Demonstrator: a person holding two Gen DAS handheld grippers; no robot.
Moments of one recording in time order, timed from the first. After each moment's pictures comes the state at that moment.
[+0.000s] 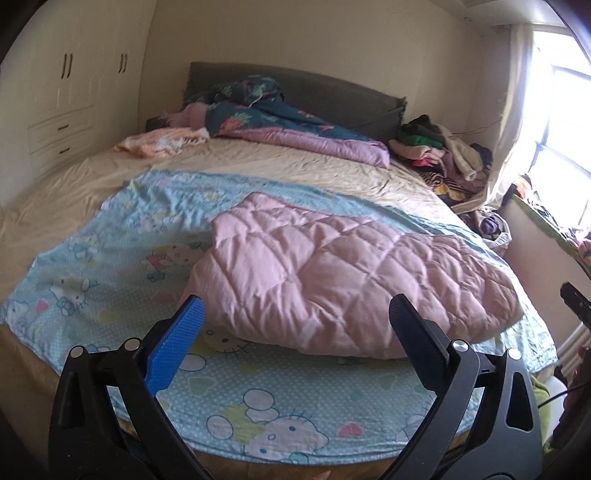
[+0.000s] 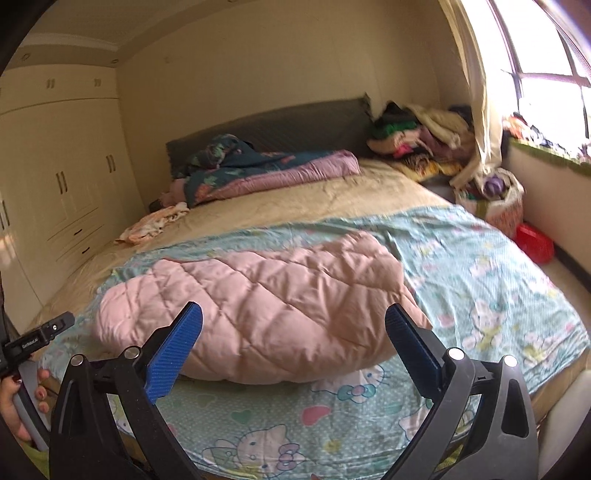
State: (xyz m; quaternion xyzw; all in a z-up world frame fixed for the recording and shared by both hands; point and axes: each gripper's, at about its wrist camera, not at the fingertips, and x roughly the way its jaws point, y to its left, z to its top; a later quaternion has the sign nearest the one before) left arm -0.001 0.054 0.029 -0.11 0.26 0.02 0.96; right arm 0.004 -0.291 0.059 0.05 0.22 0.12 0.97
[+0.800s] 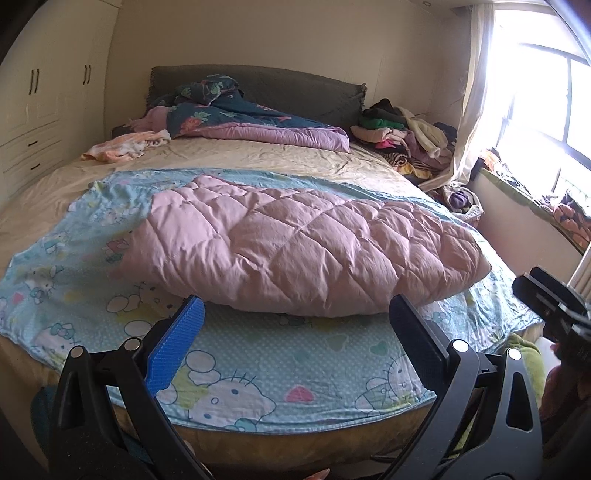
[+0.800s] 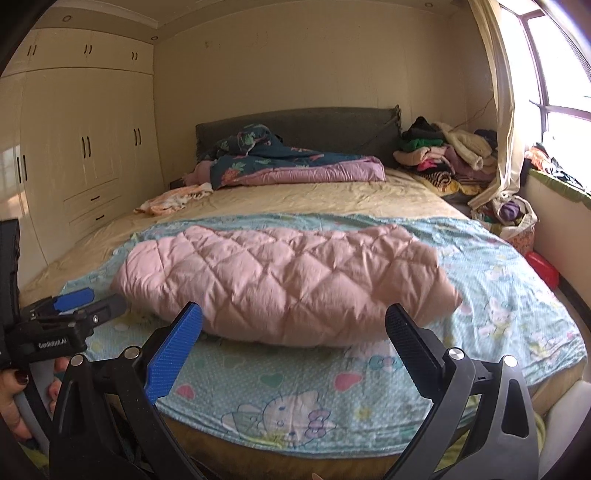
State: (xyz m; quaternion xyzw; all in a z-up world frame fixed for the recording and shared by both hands) left arm -0.028 -0.009 0.001 -0.08 0.27 -0.04 0.96; right arm -0.044 -0.244 0.021 0.00 0.23 0.15 0.96
